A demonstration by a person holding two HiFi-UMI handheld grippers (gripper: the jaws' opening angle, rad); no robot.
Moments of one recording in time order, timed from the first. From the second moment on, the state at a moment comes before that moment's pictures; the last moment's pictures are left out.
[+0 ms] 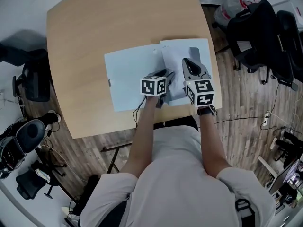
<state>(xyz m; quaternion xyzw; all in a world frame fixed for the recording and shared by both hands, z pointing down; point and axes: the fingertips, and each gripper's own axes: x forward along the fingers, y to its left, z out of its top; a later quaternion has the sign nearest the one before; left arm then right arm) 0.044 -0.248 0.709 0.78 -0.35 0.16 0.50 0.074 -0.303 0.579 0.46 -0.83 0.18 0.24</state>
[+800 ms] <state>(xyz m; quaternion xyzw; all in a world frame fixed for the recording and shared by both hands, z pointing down) 0.054 -0.256 0.713 0.76 -0.36 0.17 0.51 0.087 -0.314 0.586 0.46 -0.84 0.20 0.23</state>
